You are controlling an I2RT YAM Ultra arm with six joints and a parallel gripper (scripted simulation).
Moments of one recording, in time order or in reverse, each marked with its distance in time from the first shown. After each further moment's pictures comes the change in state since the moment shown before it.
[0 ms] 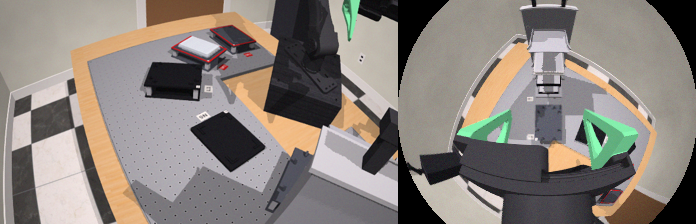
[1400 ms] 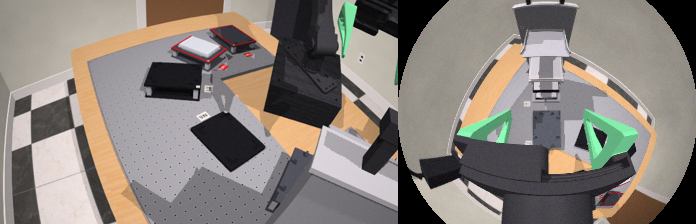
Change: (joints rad) arm -0.155 0.063 -0.043 0.145 -0.106 -0.096
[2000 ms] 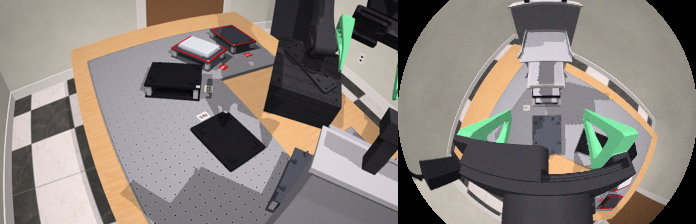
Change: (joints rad) arm -0.076 0.060 -0.017 0.097 -0.063 -0.049
